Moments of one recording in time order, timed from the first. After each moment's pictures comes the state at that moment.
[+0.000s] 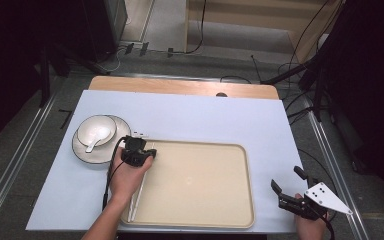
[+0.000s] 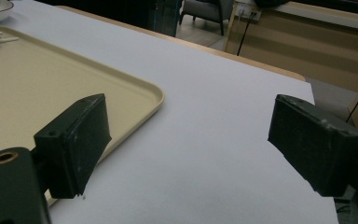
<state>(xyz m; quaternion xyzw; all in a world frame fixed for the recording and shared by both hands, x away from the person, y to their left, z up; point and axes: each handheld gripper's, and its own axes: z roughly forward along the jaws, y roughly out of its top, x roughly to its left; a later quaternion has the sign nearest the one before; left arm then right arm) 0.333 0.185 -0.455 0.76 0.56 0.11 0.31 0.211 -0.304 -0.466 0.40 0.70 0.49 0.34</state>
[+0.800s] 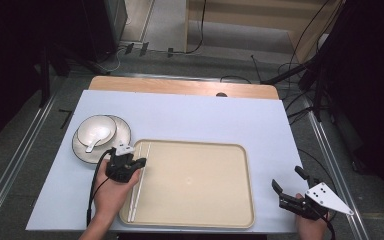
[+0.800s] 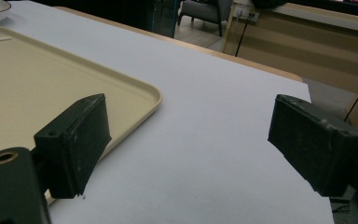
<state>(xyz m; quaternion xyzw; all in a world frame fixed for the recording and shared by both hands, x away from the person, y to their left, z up) 0.271 0.210 -0.439 0.77 0.52 0.15 0.34 0.211 -0.305 -0.466 0.40 0.70 0.49 0.35</state>
